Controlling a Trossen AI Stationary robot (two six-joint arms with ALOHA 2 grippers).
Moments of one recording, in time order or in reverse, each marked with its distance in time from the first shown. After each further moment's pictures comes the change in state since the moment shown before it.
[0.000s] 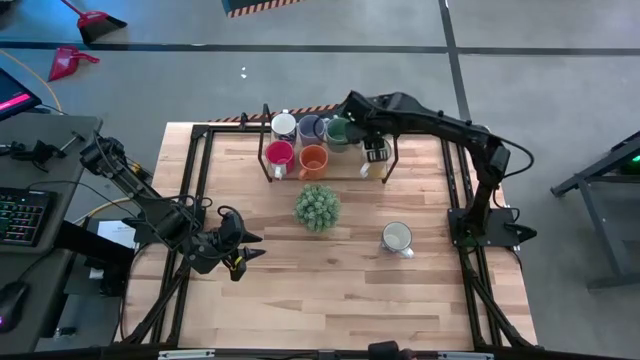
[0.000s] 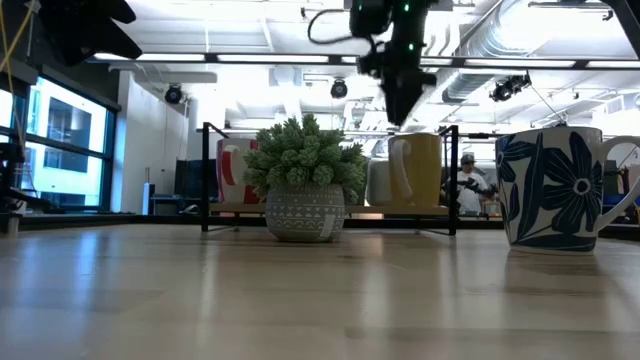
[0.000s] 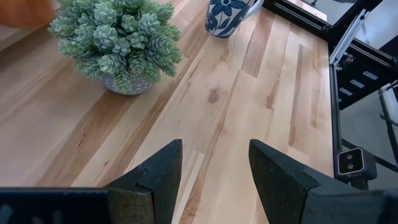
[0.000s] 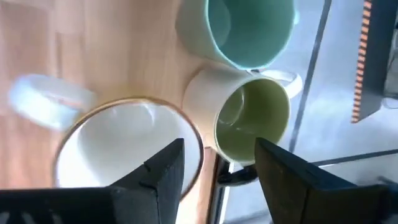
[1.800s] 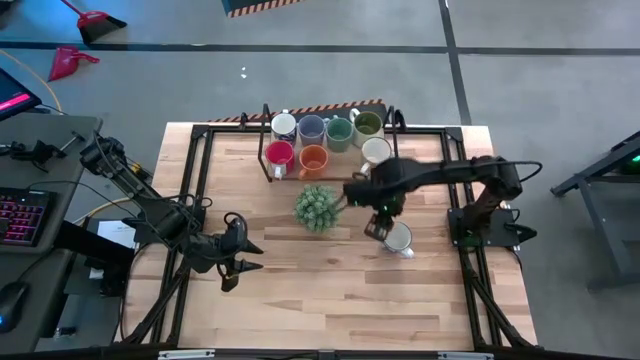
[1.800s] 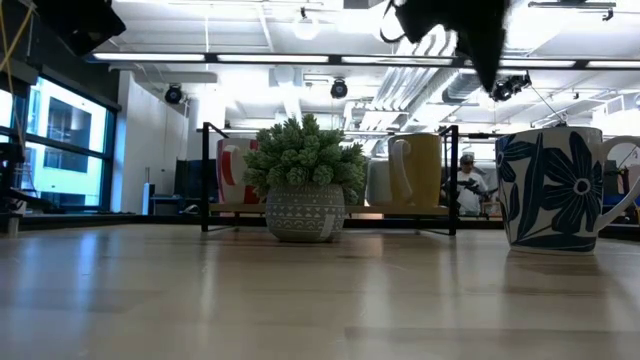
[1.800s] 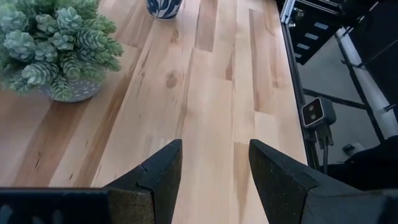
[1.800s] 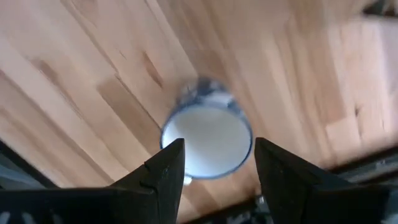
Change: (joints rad) left arm 0.000 0.000 0.000 0.084 0.174 0.237; right arm 0.516 -0.084 -0.132 -0.335 -0.414 1.192
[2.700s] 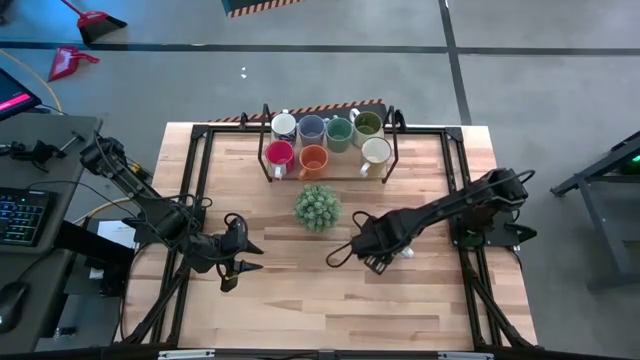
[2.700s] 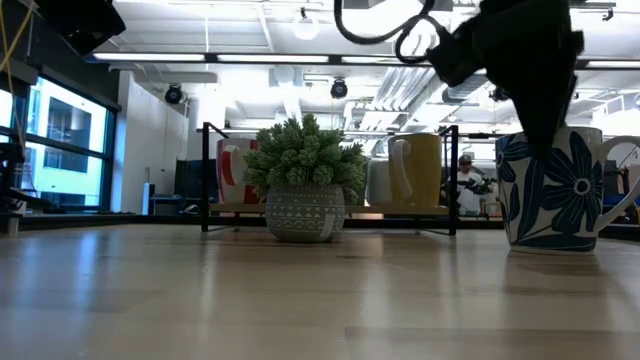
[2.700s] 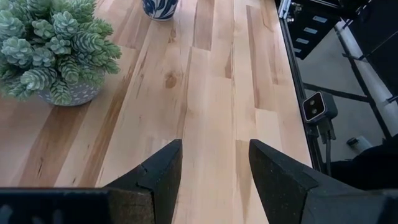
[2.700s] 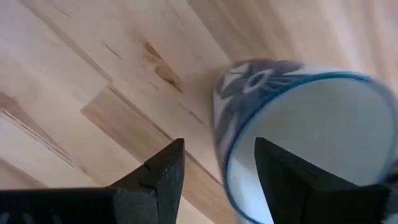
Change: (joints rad) left arm 0.000 0.000 0.000 0.000 0.007 0.042; right arm 0.261 0.001 -0.342 0.329 0.091 0.452
